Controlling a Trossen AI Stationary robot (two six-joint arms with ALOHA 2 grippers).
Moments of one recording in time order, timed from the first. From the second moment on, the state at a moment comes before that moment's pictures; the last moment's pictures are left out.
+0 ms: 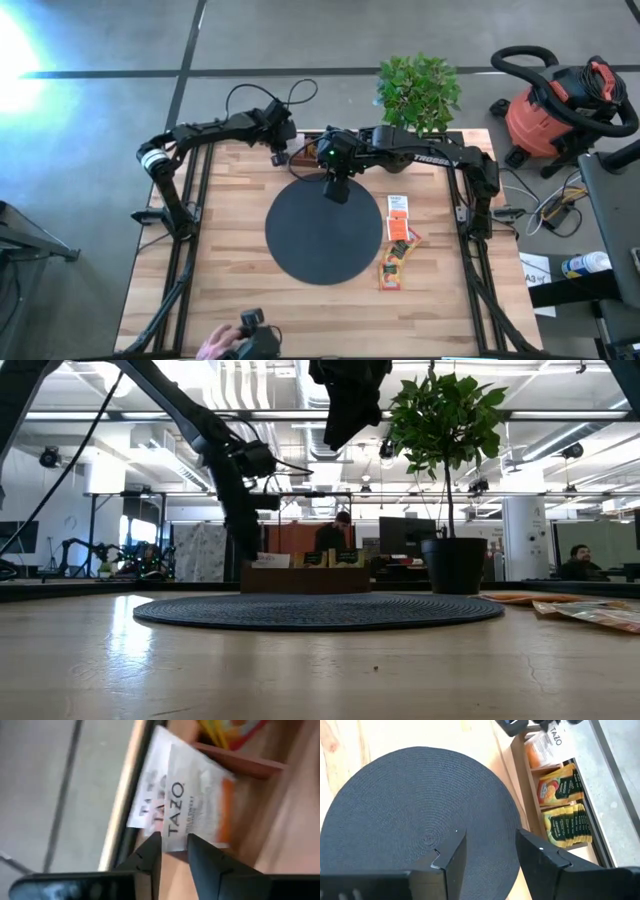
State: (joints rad) left arm 0.73 1.75 1.22 -0.47 -0.13 0.55; right arm -0.17 1.90 1.98 -1.12 0.13 0.07
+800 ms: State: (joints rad) left arm 0.39 1.42 0.96 -0.16 0.35 0.15; right arm -0.14 1.84 1.72 -1.28 0.04 0.22
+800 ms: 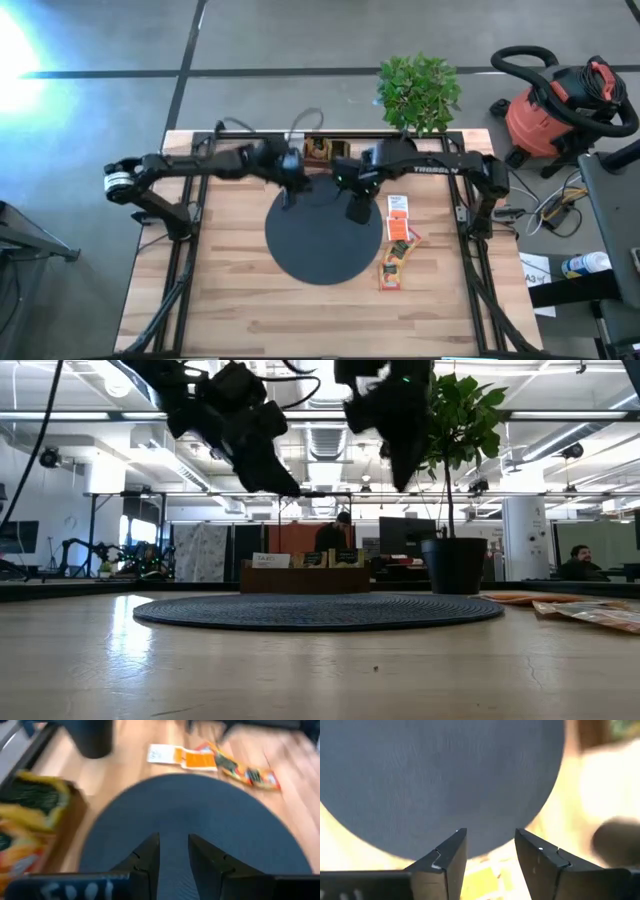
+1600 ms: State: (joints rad) left arm 0.19 1.84 1.20 0.14 0.34 -0.03; right arm -0.06 1.12 0.66 -0.94 0.08 1.48
